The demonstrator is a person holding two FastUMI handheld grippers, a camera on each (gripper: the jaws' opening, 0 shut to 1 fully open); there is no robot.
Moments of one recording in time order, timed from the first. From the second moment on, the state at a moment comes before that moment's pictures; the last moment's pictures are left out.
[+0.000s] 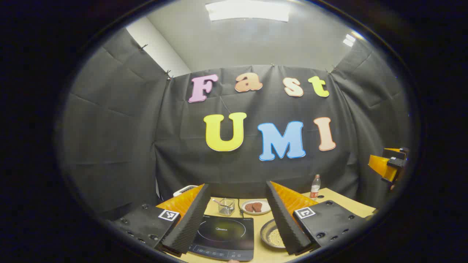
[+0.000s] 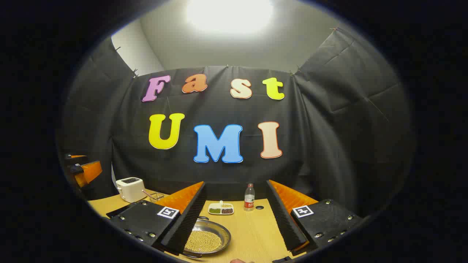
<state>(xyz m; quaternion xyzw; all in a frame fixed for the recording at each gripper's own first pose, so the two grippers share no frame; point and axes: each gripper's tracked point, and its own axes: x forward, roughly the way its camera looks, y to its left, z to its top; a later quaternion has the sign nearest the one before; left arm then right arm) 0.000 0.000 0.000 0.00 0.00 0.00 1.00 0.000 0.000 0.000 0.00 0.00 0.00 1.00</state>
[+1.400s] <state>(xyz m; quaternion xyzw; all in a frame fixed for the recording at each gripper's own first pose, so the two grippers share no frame) 0.024 -0.004 -0.002 0.02 0.00 0.01 1.00 0.023 -0.008 -0.020 -0.01 0.04 0.01 1.00</state>
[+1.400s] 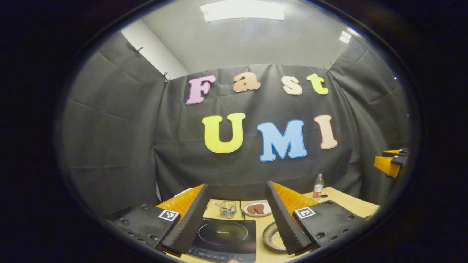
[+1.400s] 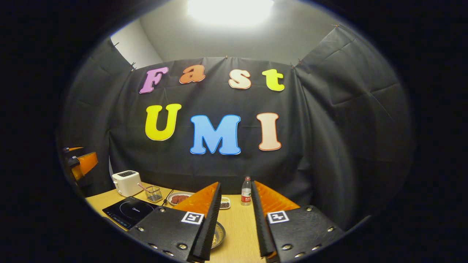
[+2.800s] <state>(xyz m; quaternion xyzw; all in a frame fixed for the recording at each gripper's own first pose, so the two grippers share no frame) 0.018 0.039 -0.009 0.03 0.01 0.11 0.99 0.031 0.126 -0.145 0.01 0.22 0.27 0.94</state>
